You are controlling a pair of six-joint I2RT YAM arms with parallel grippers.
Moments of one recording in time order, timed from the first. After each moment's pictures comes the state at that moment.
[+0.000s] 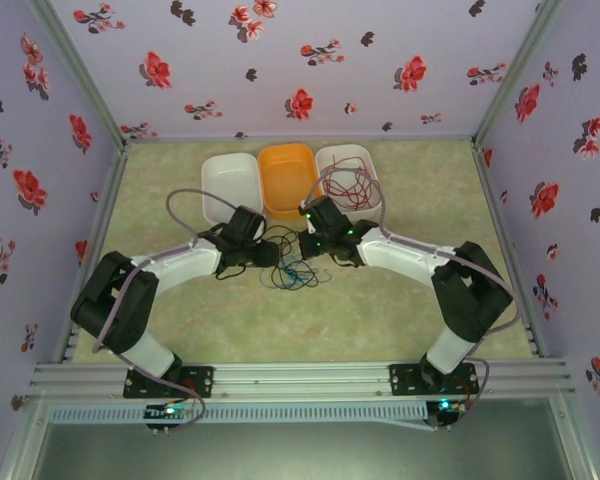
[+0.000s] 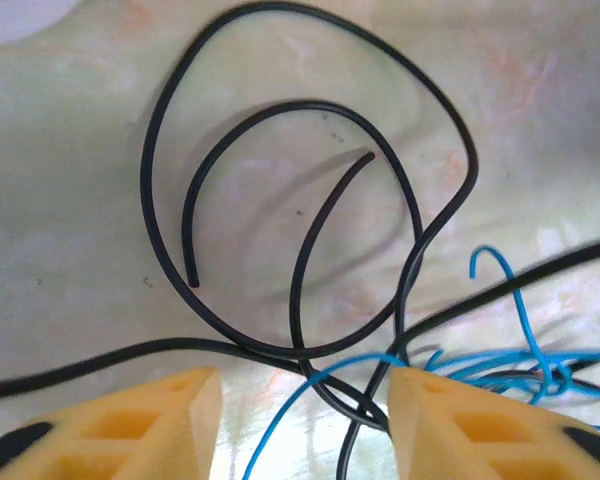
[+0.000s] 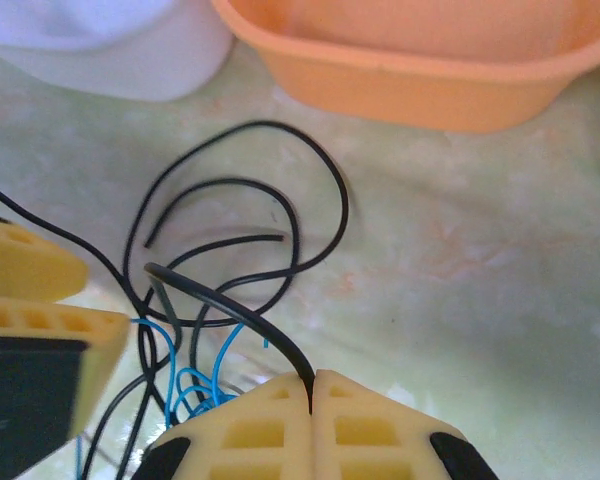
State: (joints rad) left arm -0.62 1.58 0.87 -0.26 0.05 -0.49; right arm 0.77 1.65 1.08 -0.29 0.02 0.33
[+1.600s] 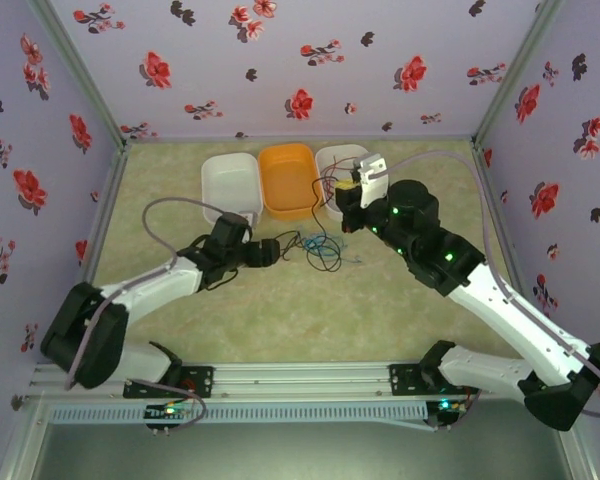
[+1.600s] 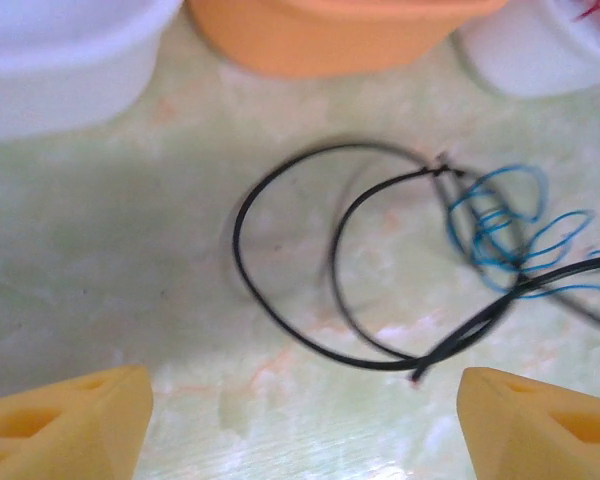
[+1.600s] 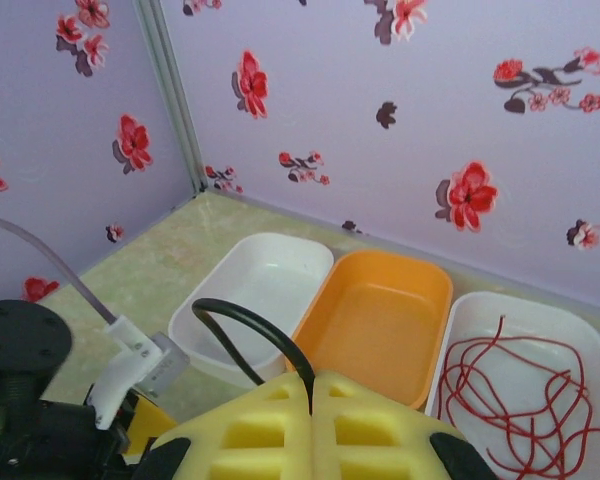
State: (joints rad) left arm -0.62 1.33 0.70 -0.10 0.02 -0.53; right arm 0.78 1.04 1.15 -0.32 0.11 0.10
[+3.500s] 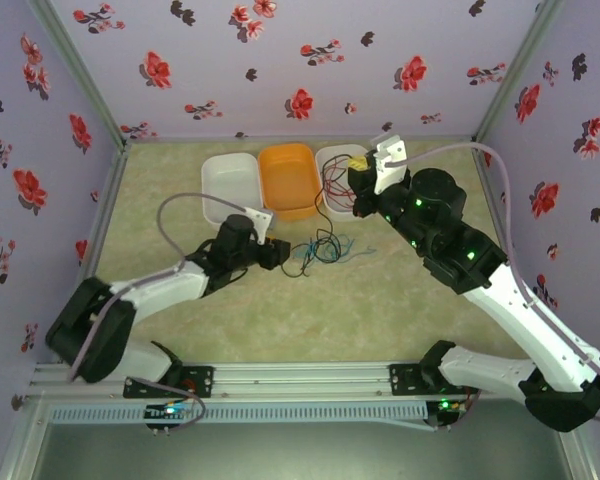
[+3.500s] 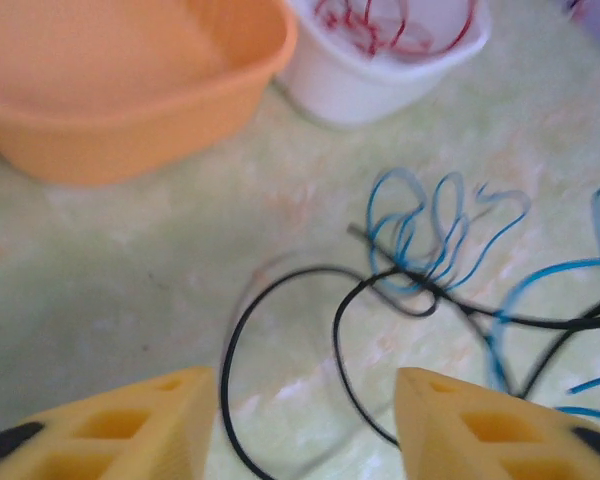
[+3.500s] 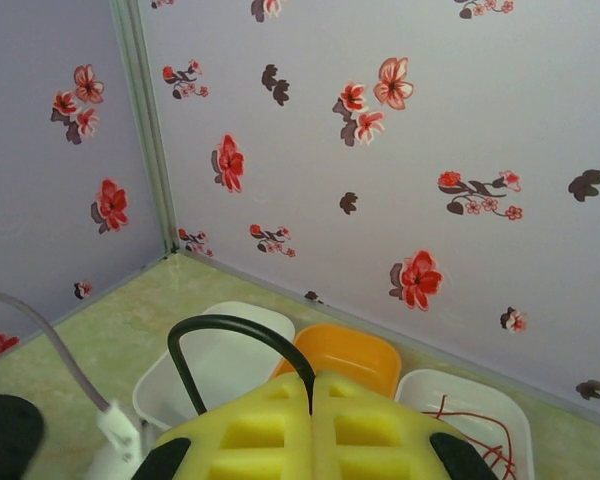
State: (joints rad) left arm -0.68 1.36 0.66 0.16 0.12 -0.31; right arm 0.78 1.03 1.29 -0.35 0.17 -0.01
